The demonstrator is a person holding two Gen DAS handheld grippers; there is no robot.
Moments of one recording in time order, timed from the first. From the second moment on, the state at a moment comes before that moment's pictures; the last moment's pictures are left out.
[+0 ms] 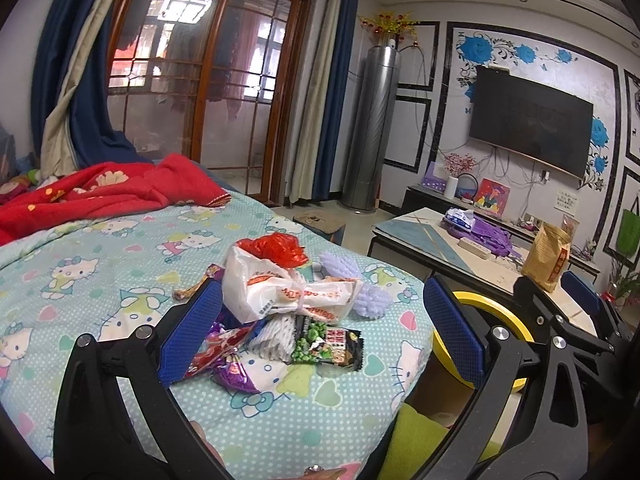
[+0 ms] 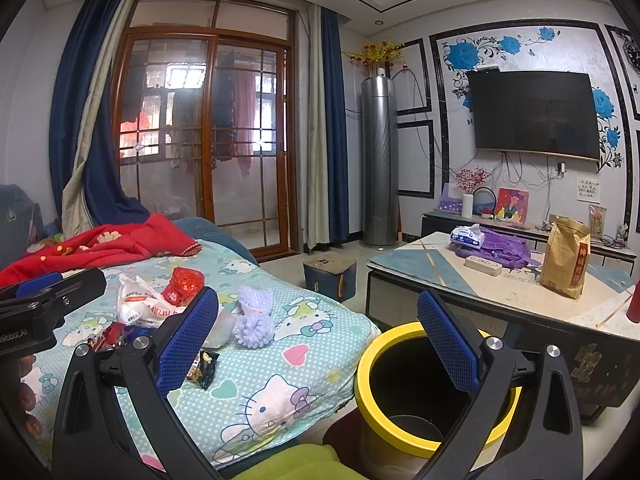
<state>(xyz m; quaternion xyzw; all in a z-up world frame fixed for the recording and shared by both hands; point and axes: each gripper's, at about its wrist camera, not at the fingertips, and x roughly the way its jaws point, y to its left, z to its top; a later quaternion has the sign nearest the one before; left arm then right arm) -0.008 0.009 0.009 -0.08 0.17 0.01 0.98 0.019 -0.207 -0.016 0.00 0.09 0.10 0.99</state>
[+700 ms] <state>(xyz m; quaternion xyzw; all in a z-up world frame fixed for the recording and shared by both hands) 0.001 0.088 0.005 -0.13 0.19 0.07 0.97 0.046 -0.153 -0.021 -0.06 0.15 0.22 0.96</state>
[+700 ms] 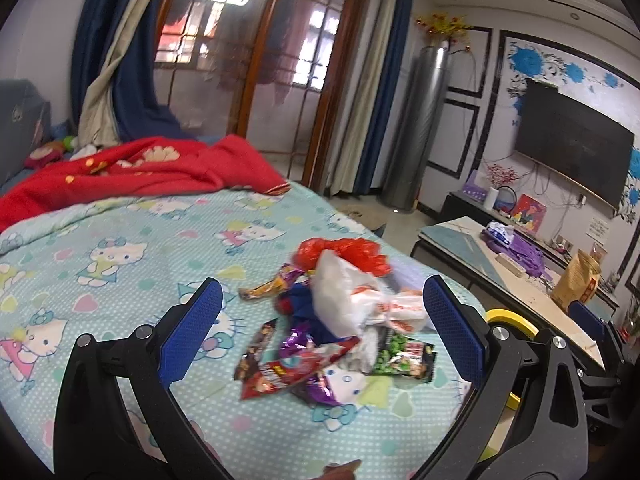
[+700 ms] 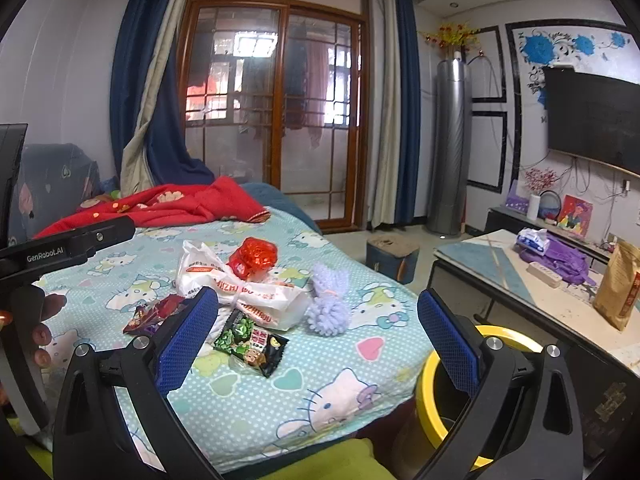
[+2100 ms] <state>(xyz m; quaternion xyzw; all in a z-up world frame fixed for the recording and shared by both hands) 0.120 0.095 -0.038 -0.16 0.35 -0.03 0.92 0.228 -0.130 -0.099 0.01 0.38 0.23 0.89</state>
